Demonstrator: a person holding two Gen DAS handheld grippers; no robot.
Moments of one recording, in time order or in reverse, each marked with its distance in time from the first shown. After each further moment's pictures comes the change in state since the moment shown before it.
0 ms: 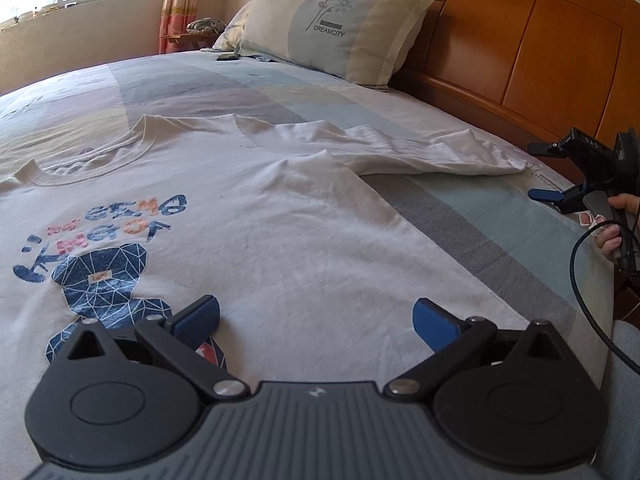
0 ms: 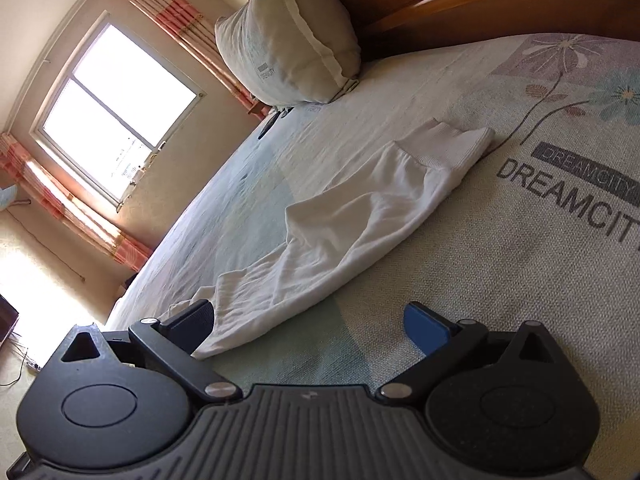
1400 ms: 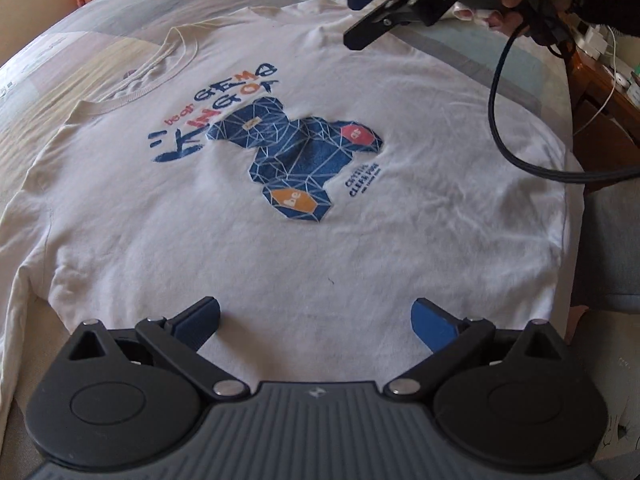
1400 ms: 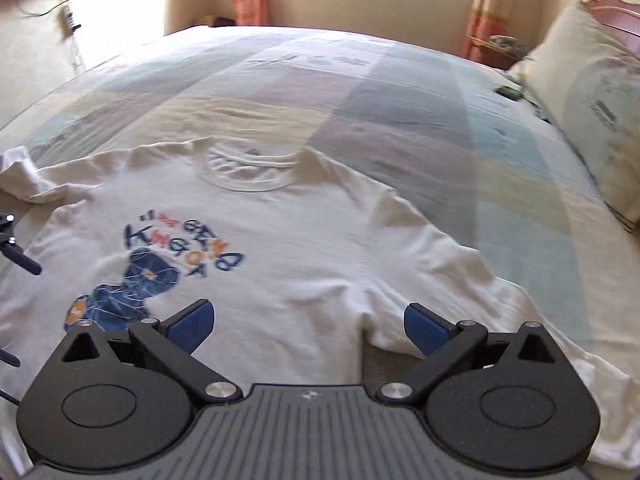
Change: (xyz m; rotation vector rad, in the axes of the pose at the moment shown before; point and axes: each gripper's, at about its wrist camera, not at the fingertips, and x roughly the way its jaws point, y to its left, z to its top) left arm -0.101 0.108 -0.036 0.332 0.402 -0.082; right arm 0.151 0.334 -0.144 -1.015 0.512 0.046
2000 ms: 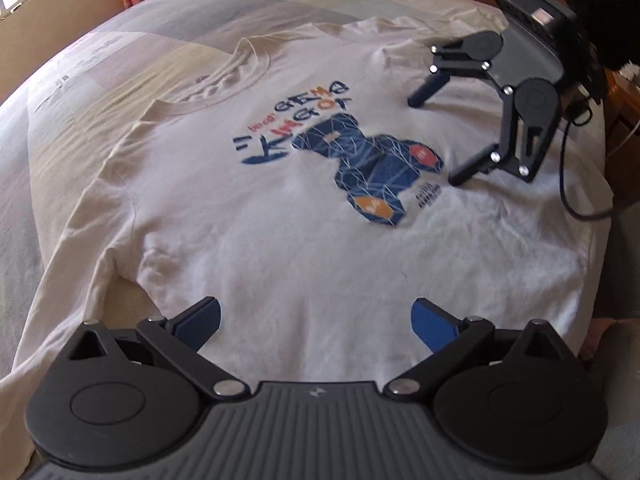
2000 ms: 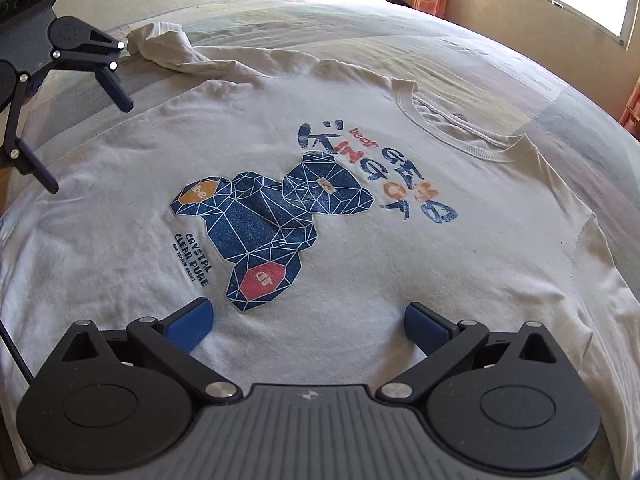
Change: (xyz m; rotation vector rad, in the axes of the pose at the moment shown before) left arm -0.026 0.053 0.013 -0.113 -0.071 0.135; right arm 0.035 0.061 -0.052 -0.324 0.014 0.206
